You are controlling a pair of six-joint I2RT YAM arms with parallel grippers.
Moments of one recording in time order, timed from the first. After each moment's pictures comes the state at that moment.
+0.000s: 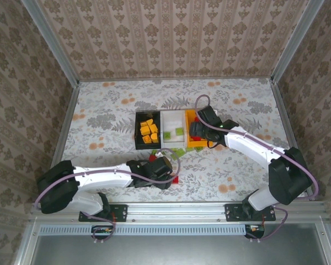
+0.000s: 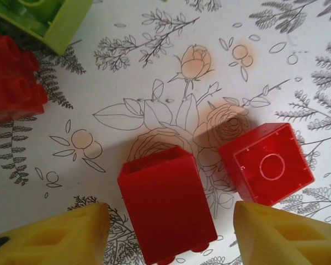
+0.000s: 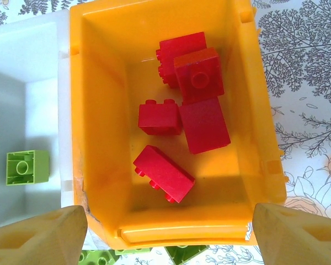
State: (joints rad) left arm -1.20 1.35 0.65 -0.43 -0.13 -0.63; right arm 0.53 1.48 1.03 -0.51 0.23 0.63
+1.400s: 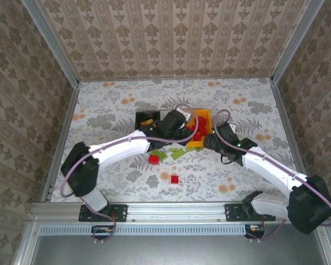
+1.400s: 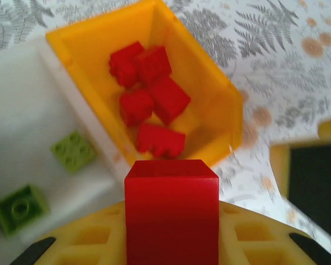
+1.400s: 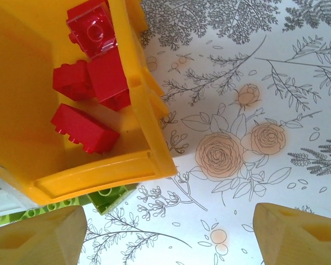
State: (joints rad) left arm -0.95 1.67 1.24 -0.30 -0.05 -0.36; right arm 0.48 1.17 0.72 -0.51 0.26 0.73
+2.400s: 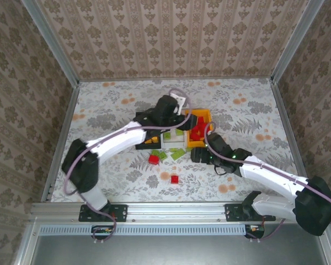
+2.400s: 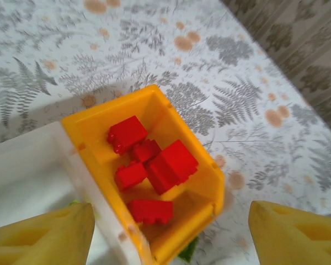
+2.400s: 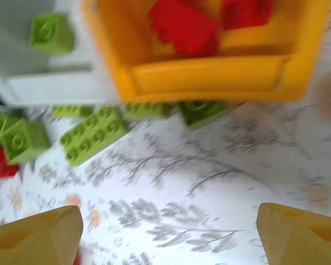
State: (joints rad) left arm -0.85 1.59 1.24 -0.17 0.09 -0.39; right arm 0.71 1.14 0.63 -0.40 0.10 0.68
